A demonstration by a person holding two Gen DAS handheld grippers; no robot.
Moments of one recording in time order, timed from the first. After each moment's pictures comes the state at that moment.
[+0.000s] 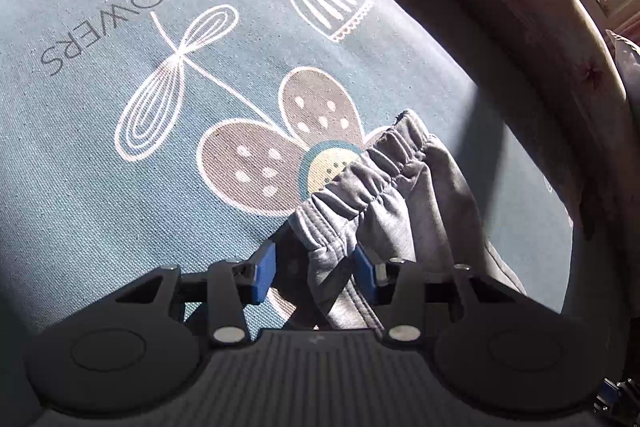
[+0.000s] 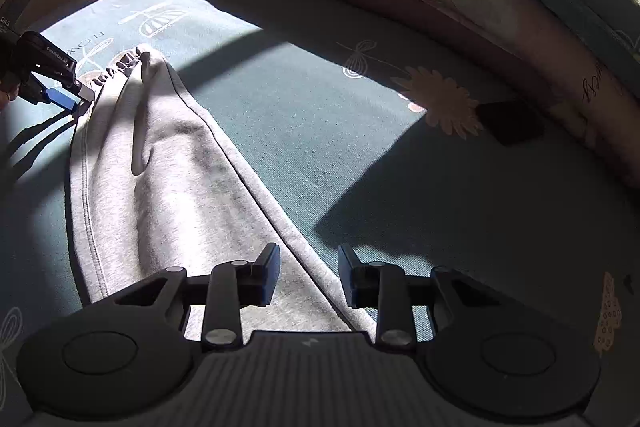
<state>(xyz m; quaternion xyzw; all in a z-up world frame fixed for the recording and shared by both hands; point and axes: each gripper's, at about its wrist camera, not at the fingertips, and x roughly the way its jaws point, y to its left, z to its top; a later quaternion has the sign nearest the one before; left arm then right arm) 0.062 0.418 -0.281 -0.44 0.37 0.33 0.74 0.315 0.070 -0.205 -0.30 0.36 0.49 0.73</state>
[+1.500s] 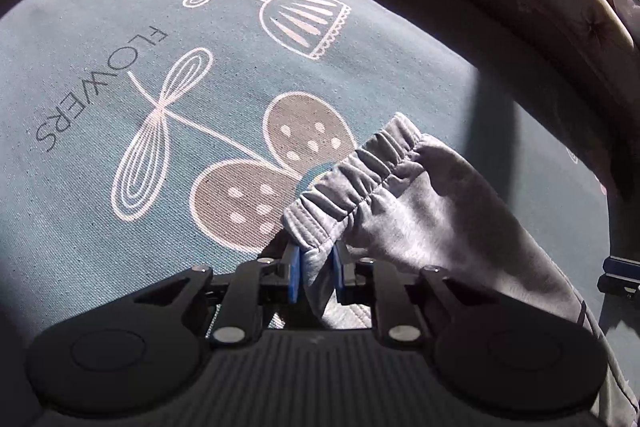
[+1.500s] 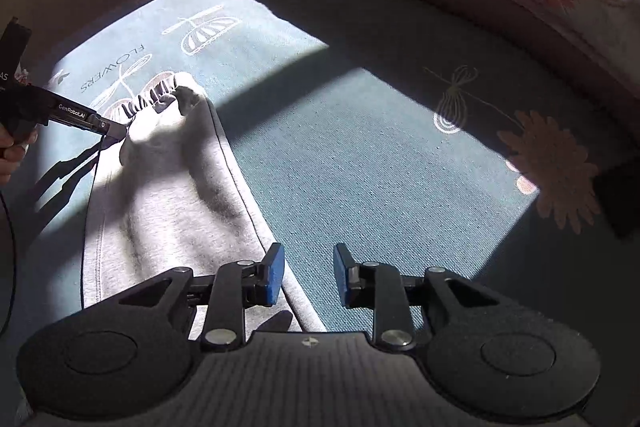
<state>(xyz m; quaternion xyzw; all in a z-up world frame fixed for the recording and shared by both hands) 0.097 0.415 -0.264 -0.34 0.42 0.35 0.76 0.355 0.203 -0.222 -0.27 0.39 0.60 0.64</state>
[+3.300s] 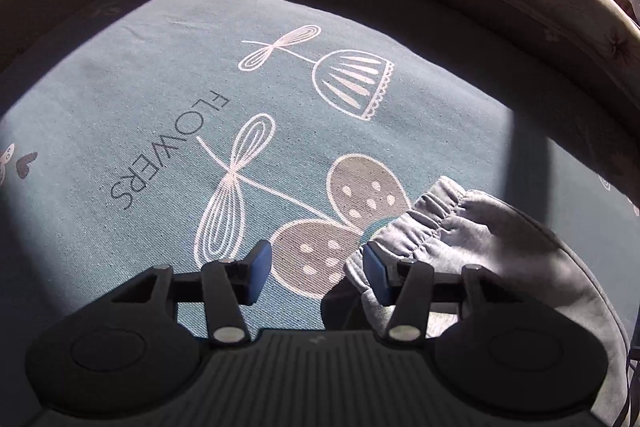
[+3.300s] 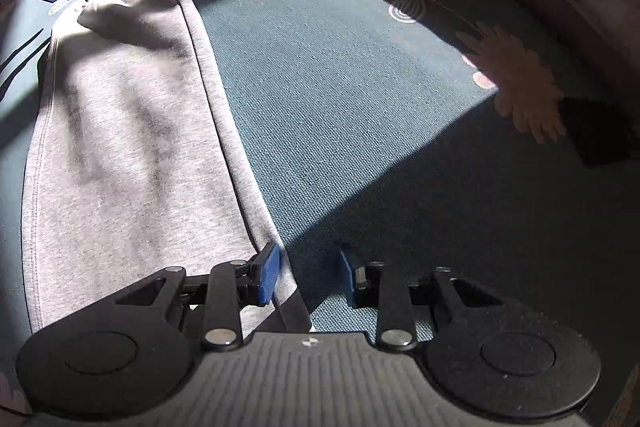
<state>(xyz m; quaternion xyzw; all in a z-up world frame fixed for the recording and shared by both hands) 0.087 0.424 -0.237 -0.27 0.41 0.42 0.77 0.368 0.131 -0.262 -0.35 0.41 0.52 0.66</state>
